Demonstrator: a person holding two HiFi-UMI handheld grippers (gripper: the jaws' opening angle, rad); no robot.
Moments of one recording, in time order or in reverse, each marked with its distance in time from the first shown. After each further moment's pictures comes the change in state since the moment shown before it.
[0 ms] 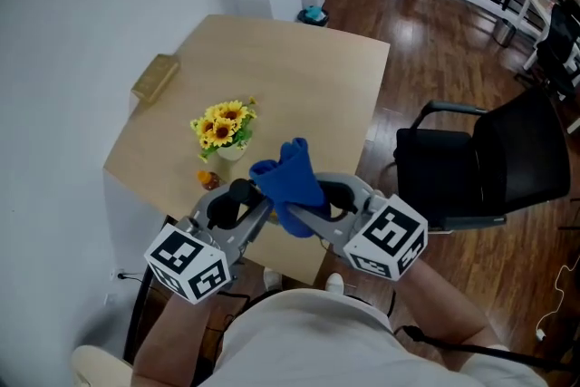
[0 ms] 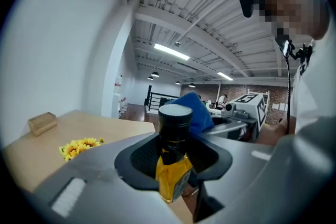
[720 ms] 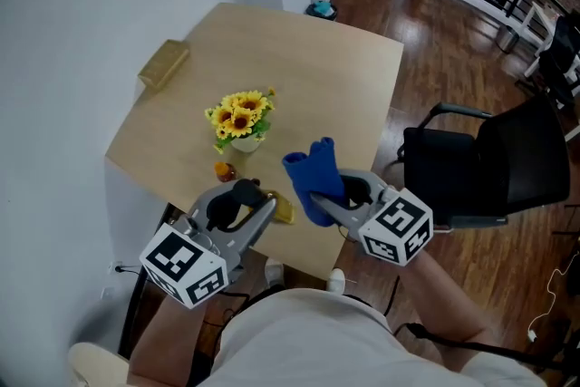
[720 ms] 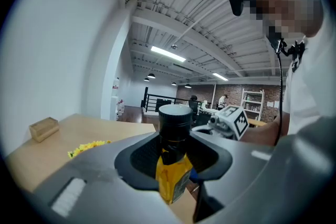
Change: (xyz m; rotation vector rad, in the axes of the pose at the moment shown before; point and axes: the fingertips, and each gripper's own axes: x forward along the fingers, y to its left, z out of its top) left arm -0.049 0.027 0.002 0.038 -0.010 -0.045; right arm 0.041 -0.014 -0.045 0.042 0.115 -0.075
